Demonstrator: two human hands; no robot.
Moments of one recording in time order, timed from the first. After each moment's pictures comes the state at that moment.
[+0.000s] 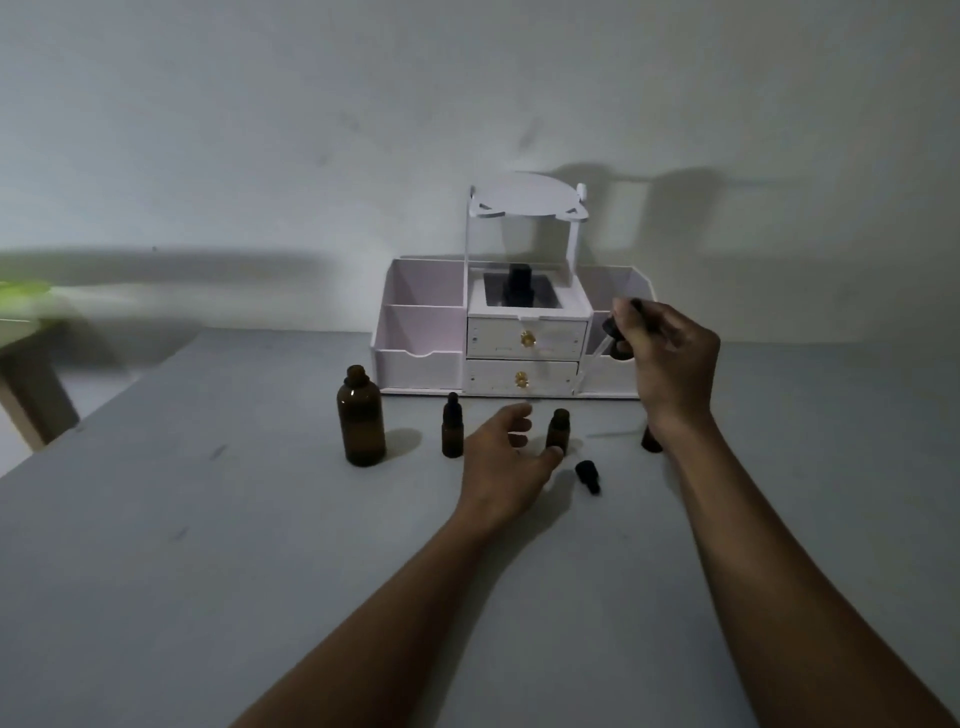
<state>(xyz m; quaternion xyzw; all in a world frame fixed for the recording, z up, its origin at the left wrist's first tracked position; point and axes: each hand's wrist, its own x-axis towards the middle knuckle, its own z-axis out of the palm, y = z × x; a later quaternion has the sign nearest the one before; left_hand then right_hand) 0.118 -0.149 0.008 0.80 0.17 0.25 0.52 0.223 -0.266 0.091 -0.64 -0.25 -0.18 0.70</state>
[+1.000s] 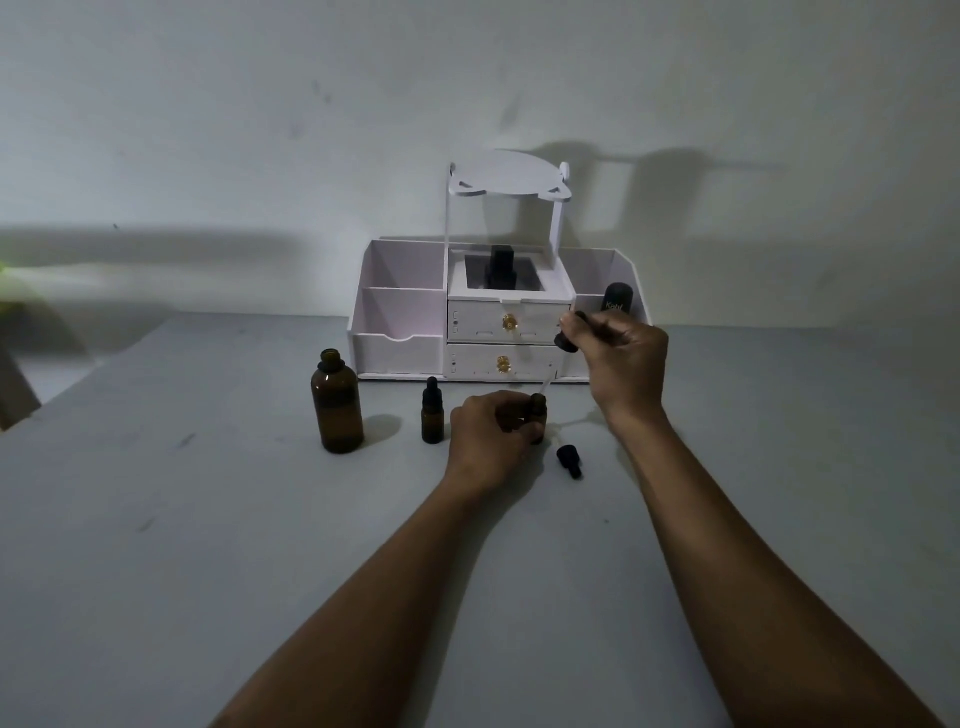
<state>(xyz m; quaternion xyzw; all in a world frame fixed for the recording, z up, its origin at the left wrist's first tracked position) 0.132 -0.153 0.010 0.79 0.17 0.24 0.54 0.230 -0.247 0.069 -0.70 -0.25 -0.19 0.64</state>
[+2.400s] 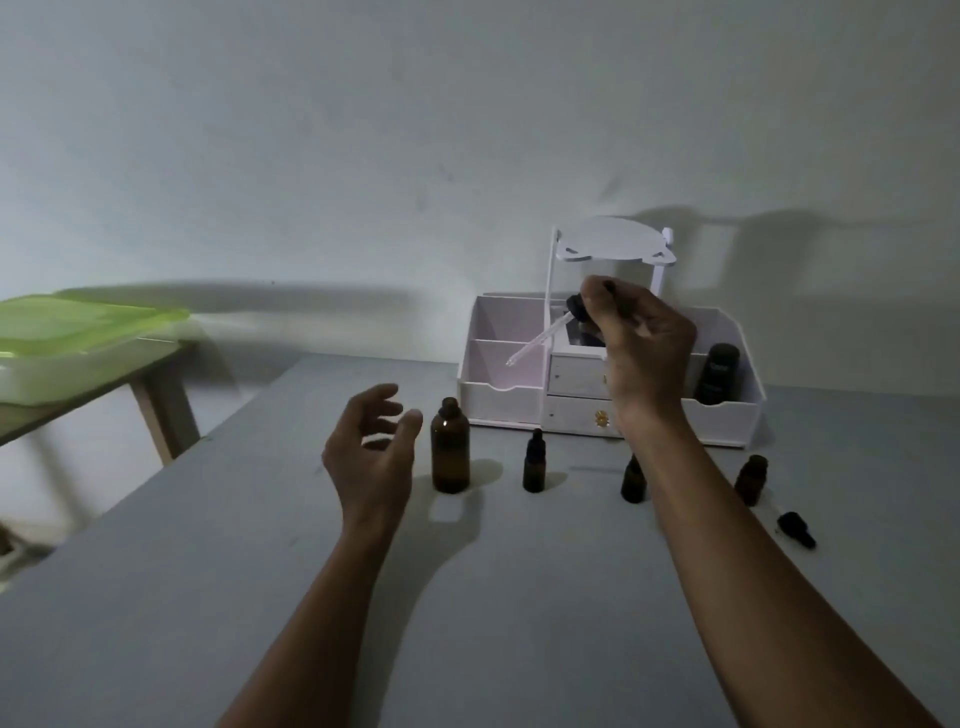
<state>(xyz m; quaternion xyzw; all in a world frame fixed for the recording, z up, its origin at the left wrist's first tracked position) 0.005 -0.025 0.037 0.63 0.26 0.58 0.45 0.158 -0.169 0.141 -0.48 -0.33 -0.09 0.81</state>
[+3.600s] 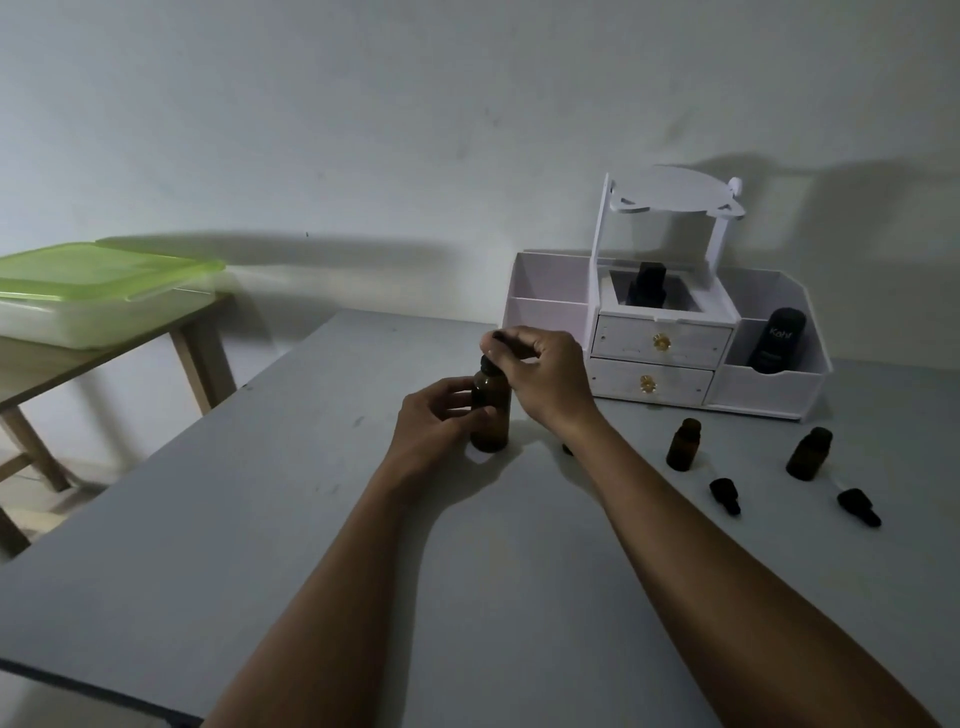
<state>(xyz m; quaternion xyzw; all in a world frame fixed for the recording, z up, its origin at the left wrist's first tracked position) 0.011 -0.001 0.018 0.70 0.21 0.32 0.60 0.132 -0.084 0.065 -0.69 -0.45 -0.02 0.57</state>
